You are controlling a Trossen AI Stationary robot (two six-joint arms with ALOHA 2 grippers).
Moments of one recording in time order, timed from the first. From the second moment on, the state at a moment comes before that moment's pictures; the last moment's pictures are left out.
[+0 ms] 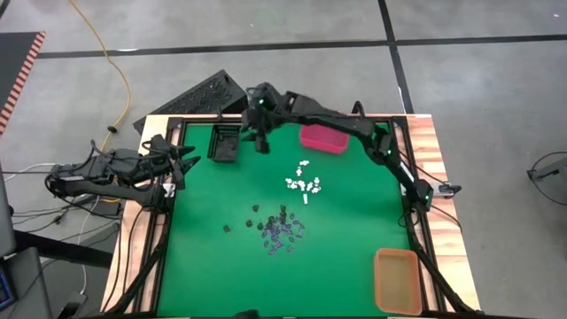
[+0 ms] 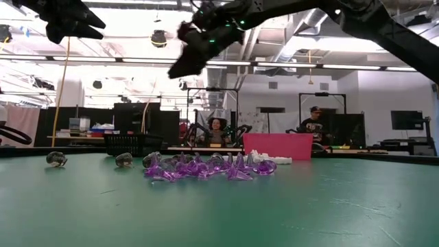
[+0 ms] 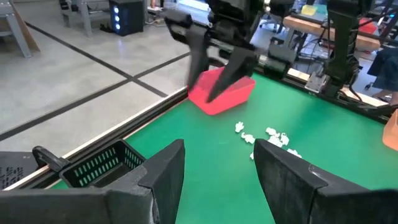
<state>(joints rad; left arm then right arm) -0.07 0.31 0.68 -0.60 -0.61 -0.30 -0.41 2.27 2.33 -0.74 -0.46 -0.37</state>
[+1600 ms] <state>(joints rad) -0.07 0.35 0.60 -0.51 -0.67 -0.41 -0.04 1.34 0.62 0.19 -0.24 0.10</state>
